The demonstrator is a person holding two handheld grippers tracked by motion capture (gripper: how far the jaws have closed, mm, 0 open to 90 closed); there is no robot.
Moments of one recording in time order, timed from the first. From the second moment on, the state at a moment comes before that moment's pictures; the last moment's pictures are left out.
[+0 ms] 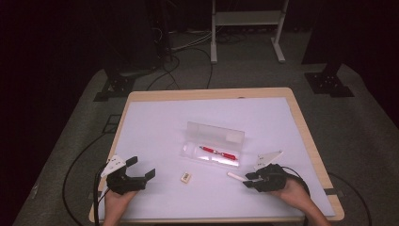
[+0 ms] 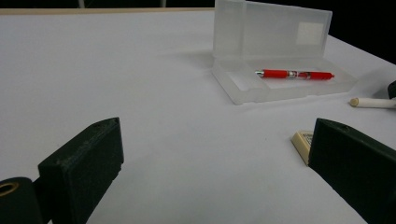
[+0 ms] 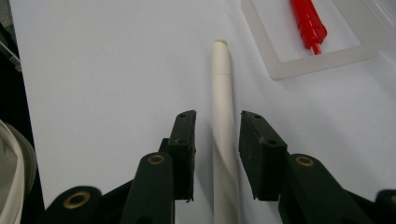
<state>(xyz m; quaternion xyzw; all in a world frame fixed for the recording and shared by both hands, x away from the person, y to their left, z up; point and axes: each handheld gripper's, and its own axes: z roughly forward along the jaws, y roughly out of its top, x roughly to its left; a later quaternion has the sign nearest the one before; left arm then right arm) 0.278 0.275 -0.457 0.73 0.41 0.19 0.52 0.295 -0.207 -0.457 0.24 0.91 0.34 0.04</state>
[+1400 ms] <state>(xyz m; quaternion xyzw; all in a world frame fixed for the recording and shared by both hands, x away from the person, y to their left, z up) 0.277 0.277 -0.456 0.72 0.41 0.19 0.52 0.300 -0.209 -0.441 0.23 0.90 0.37 0.06</state>
